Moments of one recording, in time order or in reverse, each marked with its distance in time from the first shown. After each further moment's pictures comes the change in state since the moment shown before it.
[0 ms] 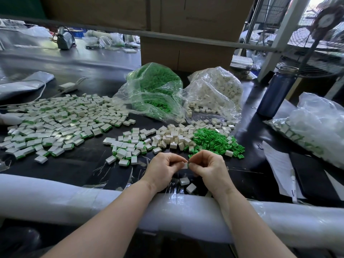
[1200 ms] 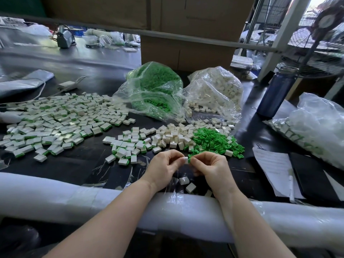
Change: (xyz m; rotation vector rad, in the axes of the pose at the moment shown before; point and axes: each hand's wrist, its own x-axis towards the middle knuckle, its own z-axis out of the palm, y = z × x) left_hand 0.000 0.000 -0.001 0.029 0.015 0.057; right_hand 0.001 0.006 -0.003 0.181 0.024 0.068
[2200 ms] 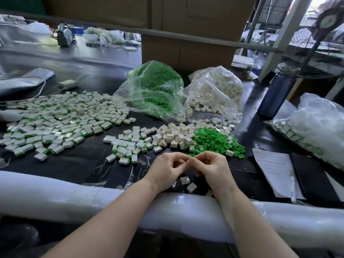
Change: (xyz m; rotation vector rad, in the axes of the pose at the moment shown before) left_hand -0.002 0.002 0.004 -0.037 -0.079 -0.031; right_hand 0.001 0.000 0.002 0.043 -0.009 0.001
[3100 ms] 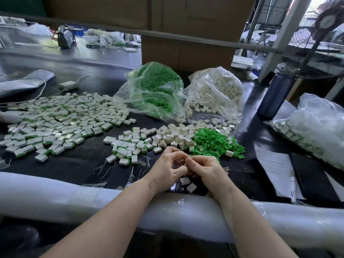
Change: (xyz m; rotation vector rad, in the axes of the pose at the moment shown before) left_hand -0.001 0.007 -0.004 -0.034 -0.052 0.032; right_hand 0.001 0.001 0.004 -0.044 -0.233 0.044
